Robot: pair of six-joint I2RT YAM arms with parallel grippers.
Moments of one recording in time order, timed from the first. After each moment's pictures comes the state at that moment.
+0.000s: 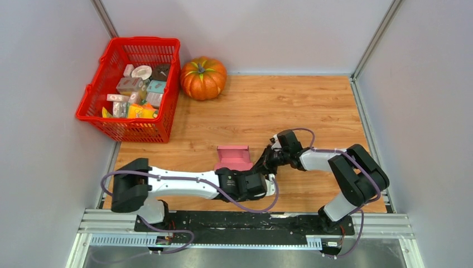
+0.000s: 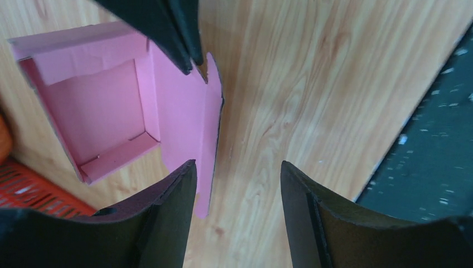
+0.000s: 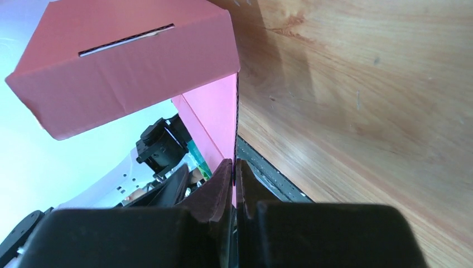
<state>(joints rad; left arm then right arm) -1.39 1.50 1.03 -0.66 -0.38 0.14 0.53 1.59 0.59 0.13 -0.77 1.20</state>
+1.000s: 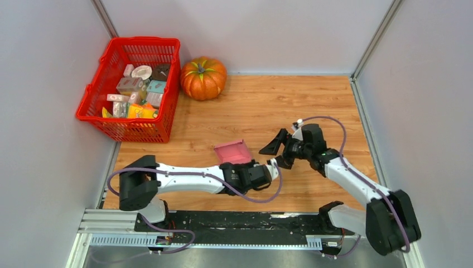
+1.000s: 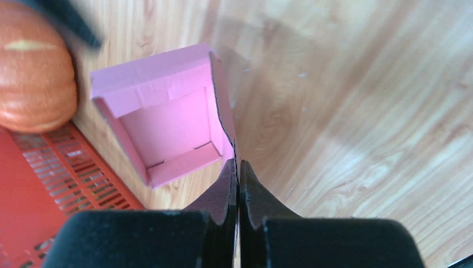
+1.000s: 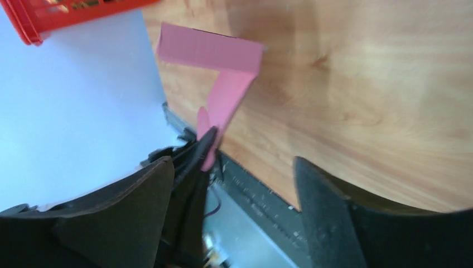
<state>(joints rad) -1.35 1.64 1.05 -0.51 -0.65 0.19 0.40 1.19 0.55 -0.03 -0.66 1.08</state>
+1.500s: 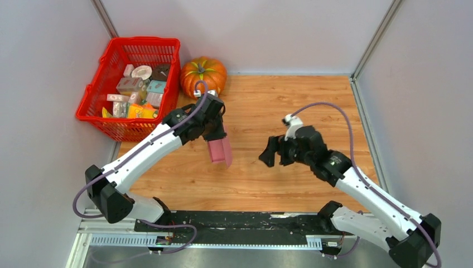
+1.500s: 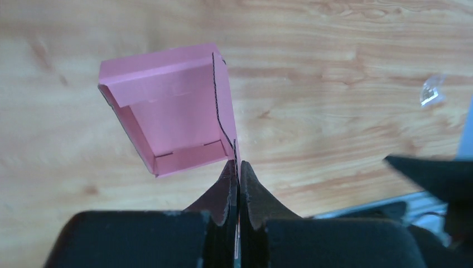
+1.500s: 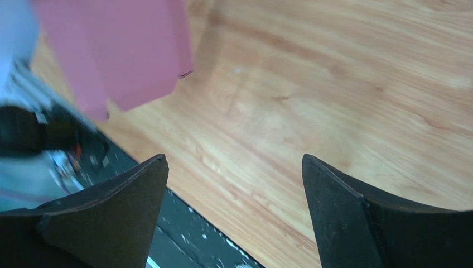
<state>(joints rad) -0.79 1.37 1.38 -0.85 -0.21 -0.71 0.58 0.91 0.79 -0.45 -0.18 0.50</state>
